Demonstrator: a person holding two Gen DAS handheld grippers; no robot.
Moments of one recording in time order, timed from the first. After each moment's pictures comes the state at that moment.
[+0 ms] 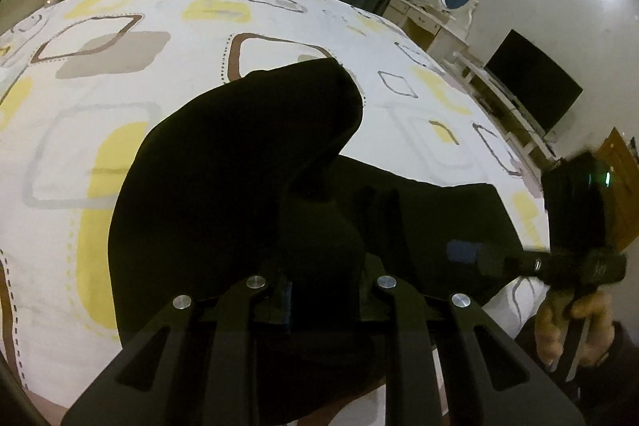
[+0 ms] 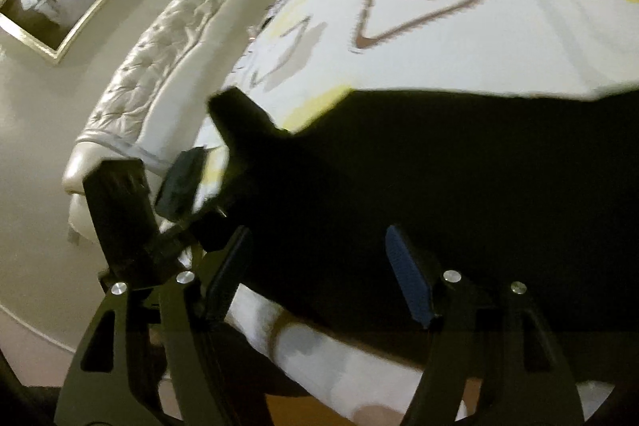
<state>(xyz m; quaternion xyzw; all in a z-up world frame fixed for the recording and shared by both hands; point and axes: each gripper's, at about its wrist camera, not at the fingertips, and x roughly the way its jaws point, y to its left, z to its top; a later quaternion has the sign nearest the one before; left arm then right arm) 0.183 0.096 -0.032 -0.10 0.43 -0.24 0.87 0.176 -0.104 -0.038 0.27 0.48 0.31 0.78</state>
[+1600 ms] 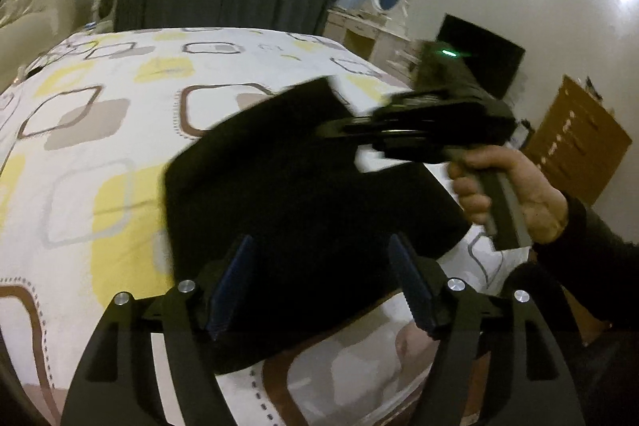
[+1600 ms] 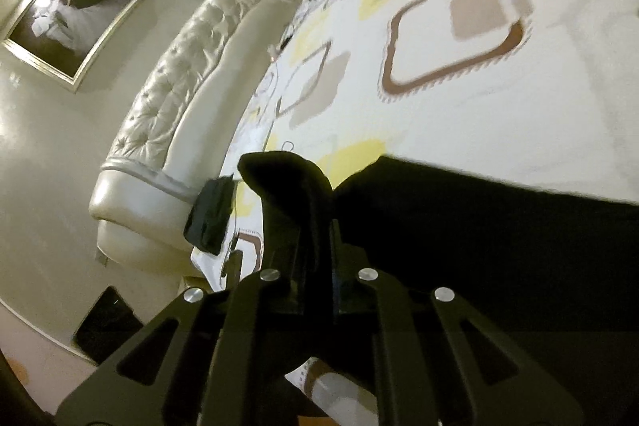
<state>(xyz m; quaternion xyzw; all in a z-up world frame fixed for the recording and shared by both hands) 0.107 0.093 0.019 -0.03 0.35 -0.31 0.88 0.227 -0.142 0.011 0.30 0.45 0.34 0.77</state>
